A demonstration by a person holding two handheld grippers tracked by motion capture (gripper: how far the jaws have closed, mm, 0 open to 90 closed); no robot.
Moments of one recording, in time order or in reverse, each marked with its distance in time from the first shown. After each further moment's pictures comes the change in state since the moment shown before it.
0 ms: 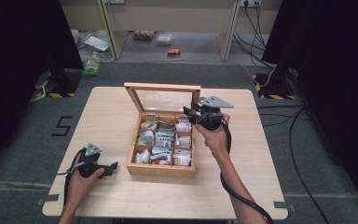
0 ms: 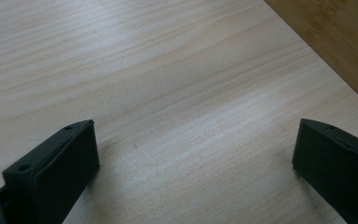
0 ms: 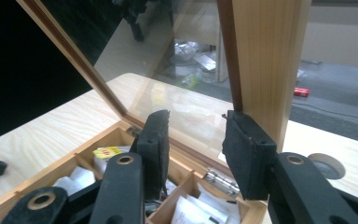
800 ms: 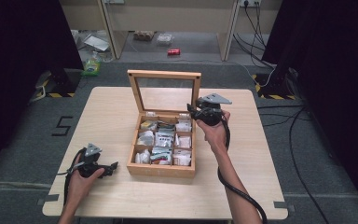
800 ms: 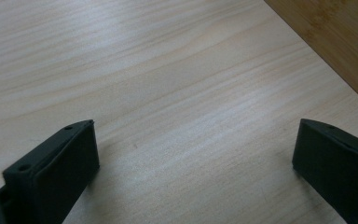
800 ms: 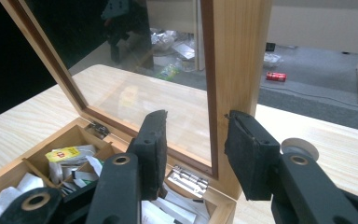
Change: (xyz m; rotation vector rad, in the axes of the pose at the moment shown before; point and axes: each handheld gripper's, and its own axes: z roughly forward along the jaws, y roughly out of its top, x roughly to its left) left arm 0.000 0.000 0.000 0.000 -0.001 0.000; right arm -0.021 -0.006 0.021 0.042 -0.089 0.035
